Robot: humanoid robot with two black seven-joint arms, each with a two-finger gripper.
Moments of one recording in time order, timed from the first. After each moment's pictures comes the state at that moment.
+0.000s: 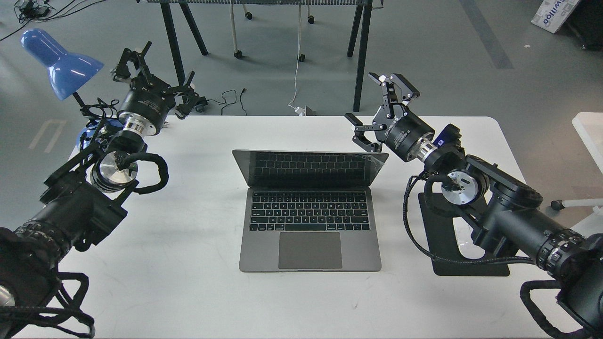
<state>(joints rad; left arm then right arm) -0.82 0.21 -0.80 -0.48 -0.16 -0.49 -0.32 0.80 -0.19 0.52 0.70 -0.10 0.49 0.28</state>
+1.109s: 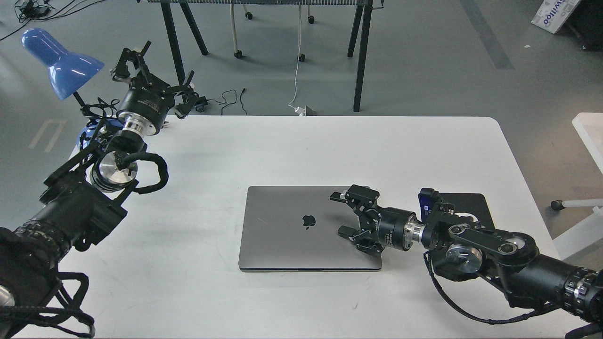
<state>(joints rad) -0.82 0.21 -0.80 -0.48 -0.16 -0.49 -0.32 0.69 -0.28 0.15 0.84 -0.45 0.44 0.28</state>
